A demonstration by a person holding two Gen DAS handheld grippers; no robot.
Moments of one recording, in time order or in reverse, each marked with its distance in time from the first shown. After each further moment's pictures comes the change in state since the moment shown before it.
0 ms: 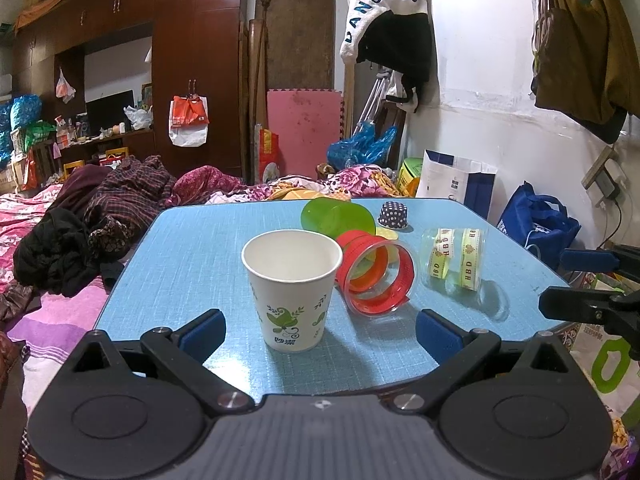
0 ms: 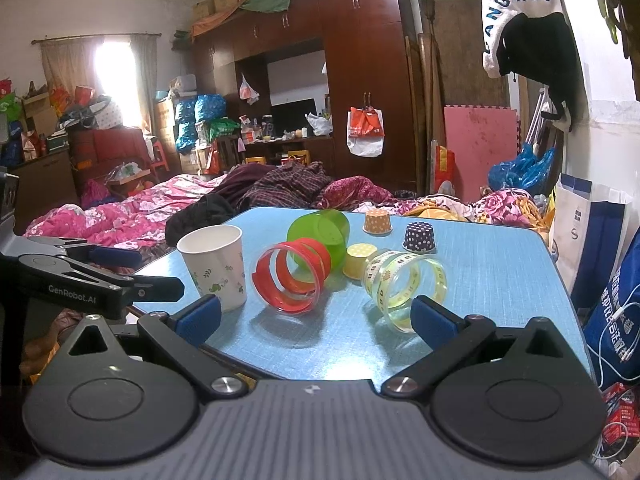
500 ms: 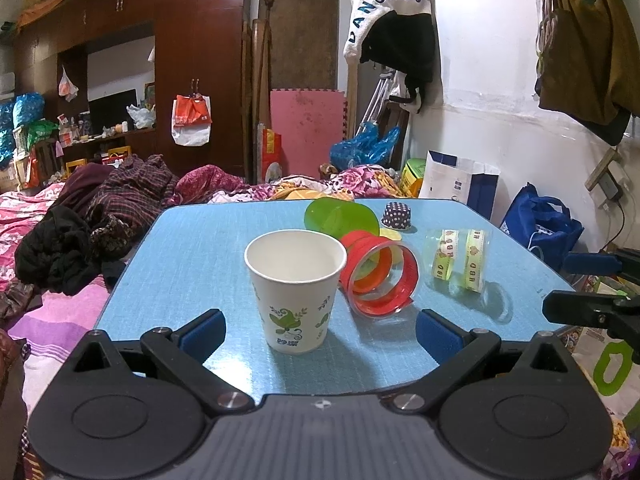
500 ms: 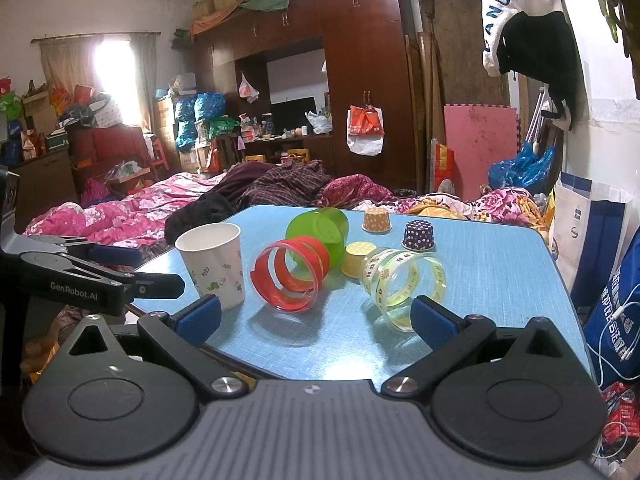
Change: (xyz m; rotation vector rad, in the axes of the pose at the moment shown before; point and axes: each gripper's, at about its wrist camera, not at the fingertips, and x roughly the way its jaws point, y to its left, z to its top) left arm 0.000 0.002 0.000 -0.006 -0.005 0.010; right arm 0.004 -0.005 -0.002 0.000 0.007 0.001
